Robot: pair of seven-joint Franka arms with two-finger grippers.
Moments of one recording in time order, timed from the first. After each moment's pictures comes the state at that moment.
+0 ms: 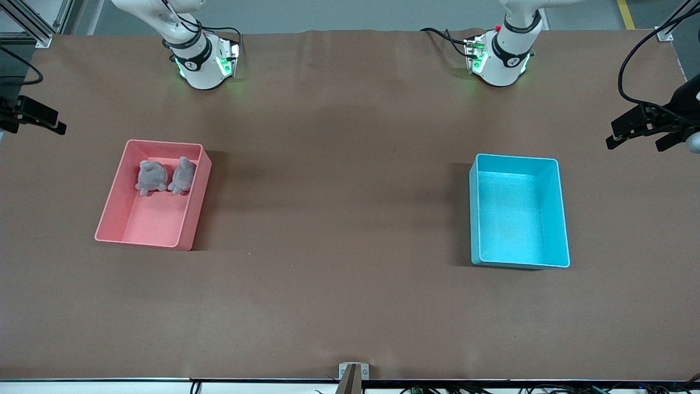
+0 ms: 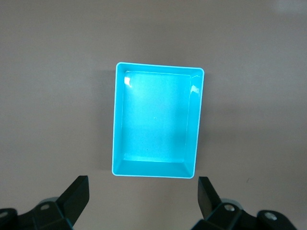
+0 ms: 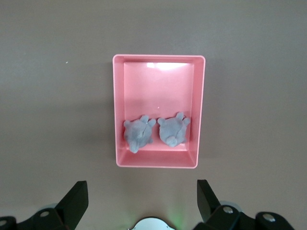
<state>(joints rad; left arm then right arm) 0.03 0.00 -0.04 -1.52 -0.07 1.56 0.02 -0.02 0.02 -0.10 -1.51 0.02 1.42 -0.05</state>
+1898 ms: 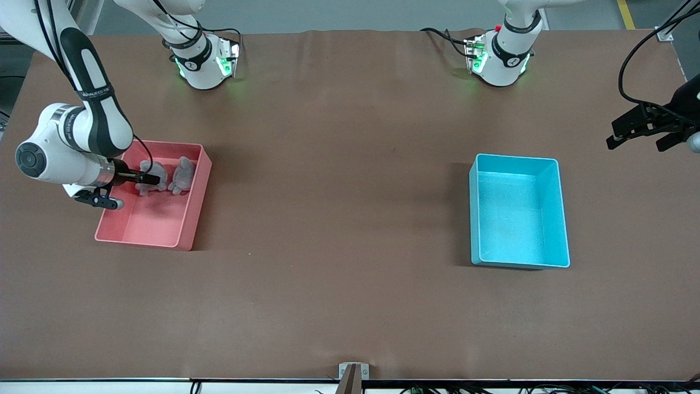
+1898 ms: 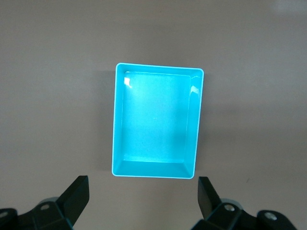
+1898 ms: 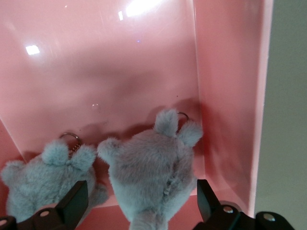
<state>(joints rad) 0.03 0.00 -0.04 -1.52 -0.07 1.56 0.02 -0.12 0.23 -0.10 -2.27 0.02 2.19 0.01</state>
